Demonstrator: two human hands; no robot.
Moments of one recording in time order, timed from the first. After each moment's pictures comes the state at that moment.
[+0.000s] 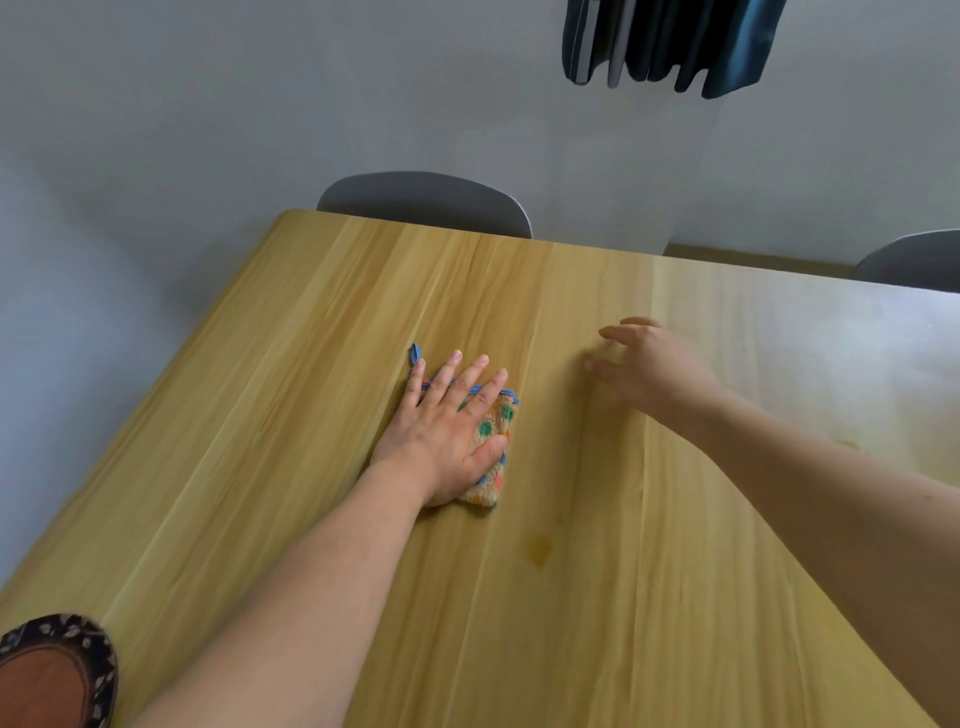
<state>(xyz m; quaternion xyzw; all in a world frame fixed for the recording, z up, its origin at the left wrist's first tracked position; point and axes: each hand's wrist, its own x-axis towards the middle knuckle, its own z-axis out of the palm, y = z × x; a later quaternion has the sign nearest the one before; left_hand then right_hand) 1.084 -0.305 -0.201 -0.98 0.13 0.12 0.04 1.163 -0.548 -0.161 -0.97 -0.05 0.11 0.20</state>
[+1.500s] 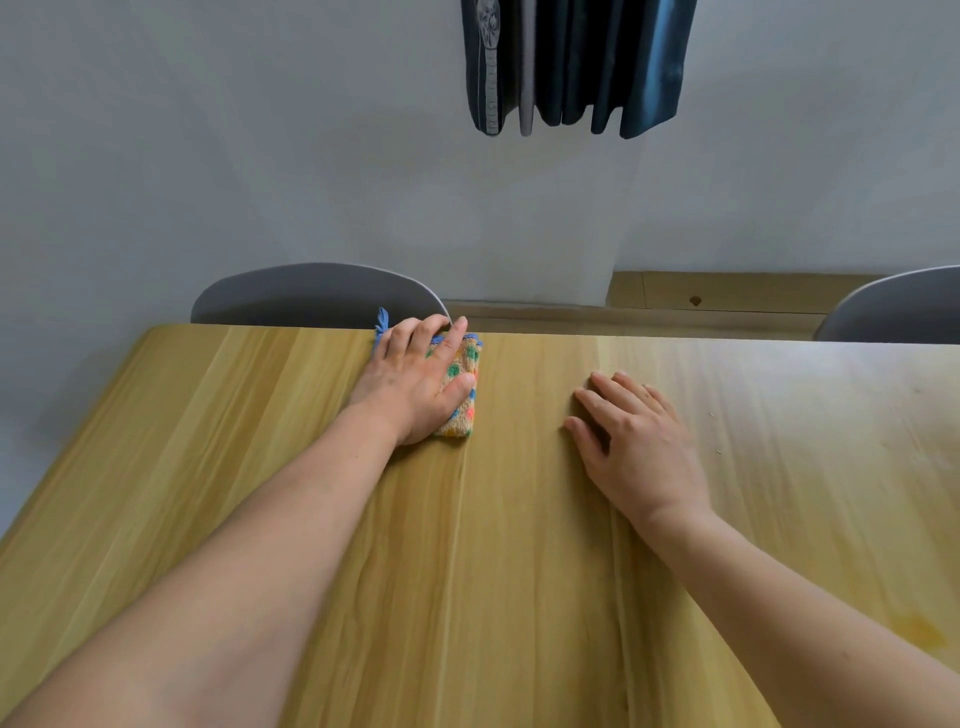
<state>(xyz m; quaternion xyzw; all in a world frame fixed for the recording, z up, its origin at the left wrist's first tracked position) 1.313 -0.335 -0.204 -0.99 0.14 0.05 0.03 1.220 -0.584 -0.215 -0.99 -0.04 -0.05 0.15</state>
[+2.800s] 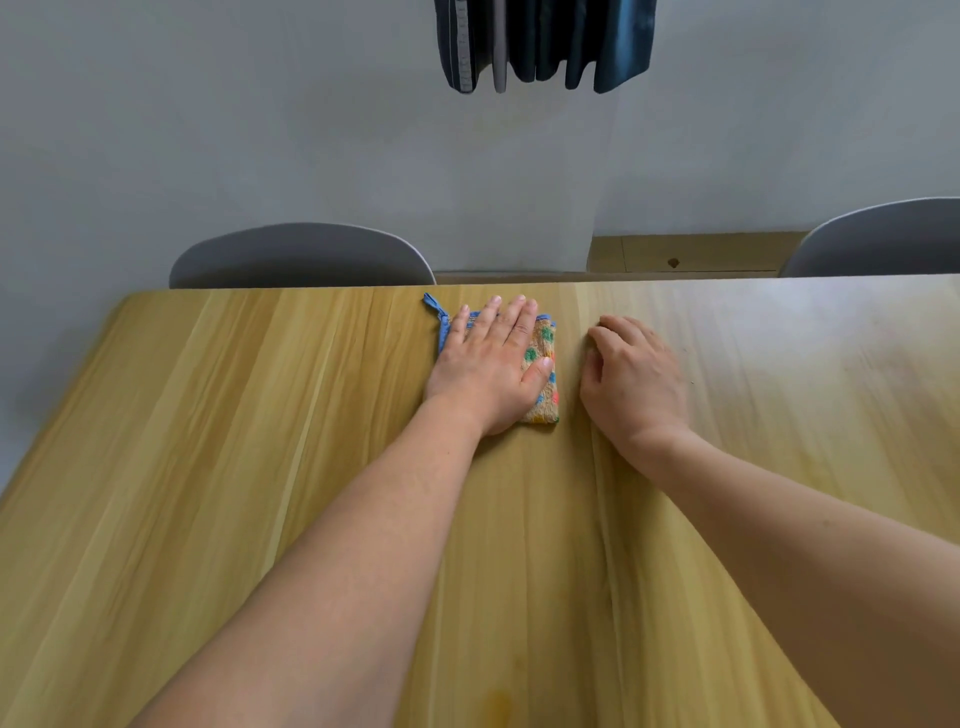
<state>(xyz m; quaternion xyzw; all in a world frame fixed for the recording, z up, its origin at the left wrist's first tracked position) 1.264 -0.423 -0.208 -0.98 0.20 0.08 -0.02 1.224 -0.584 -0.208 -0.98 0.04 -0.08 0.15</state>
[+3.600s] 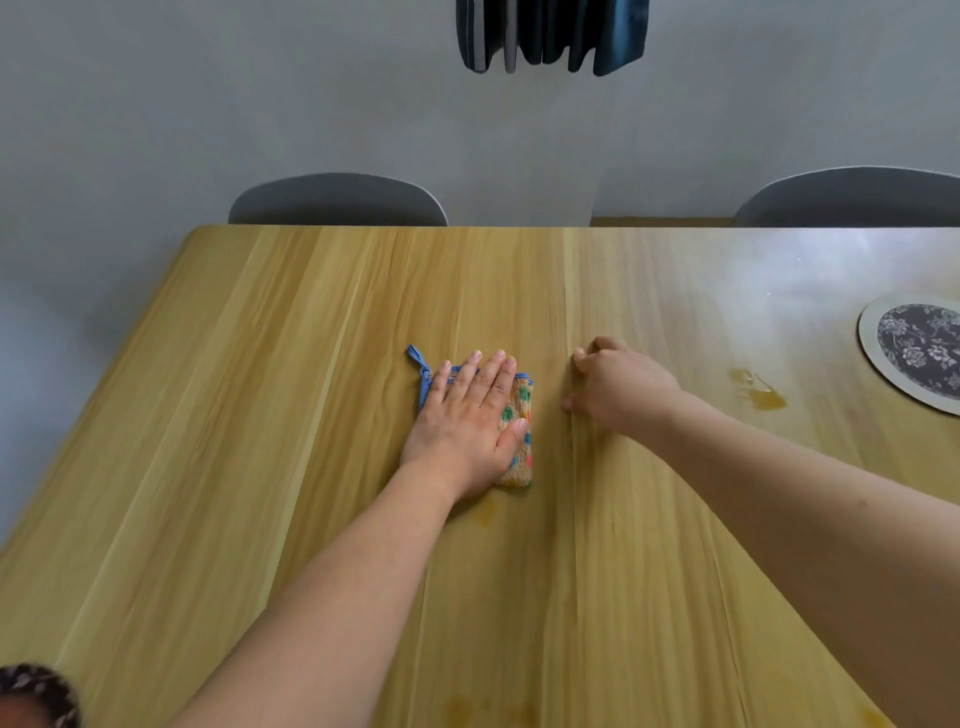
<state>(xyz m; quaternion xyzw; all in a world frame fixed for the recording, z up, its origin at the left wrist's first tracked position) 1.077 -0.391 -0.204 -0.98 0.18 0.12 0.00 1.111 -0.583 -0.160 -0.98 0.00 0.21 0.07</state>
